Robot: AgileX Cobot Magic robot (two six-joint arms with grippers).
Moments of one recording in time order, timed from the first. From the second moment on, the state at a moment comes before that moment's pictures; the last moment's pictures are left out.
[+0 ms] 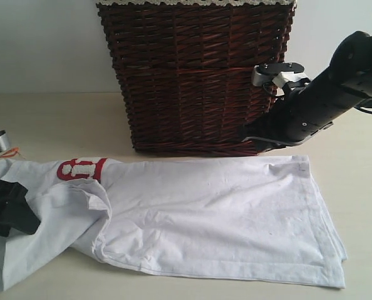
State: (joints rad) left arm 0.06 1.76 -0.86 -0.62 0.87 0.72; right arm 0.11 1.86 -1.14 0.45 0.51 -0.42
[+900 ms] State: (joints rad) left arm -0.19 1.72 -1.14 -0.17 0.80 0.80; right arm 0.11 1.86 -1.14 0.46 0.51 -0.42
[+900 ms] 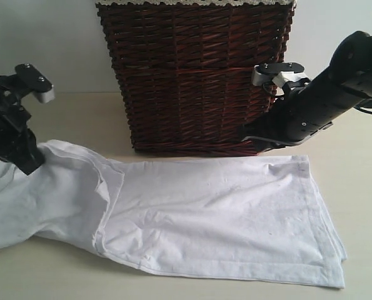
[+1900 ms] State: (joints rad) left arm -0.24 1.89 -1.04 -0.11 0.74 0.55; right arm 0.11 1.86 -1.14 0.46 0.54 -0.42
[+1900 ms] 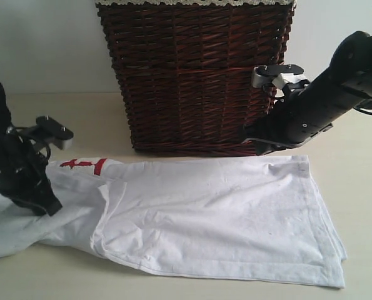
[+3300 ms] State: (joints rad) left arm 0.26 2.07 -1.15 -0.70 0.91 0.62; right arm 0.10 2.04 -1.15 -0.06 0.47 0.00
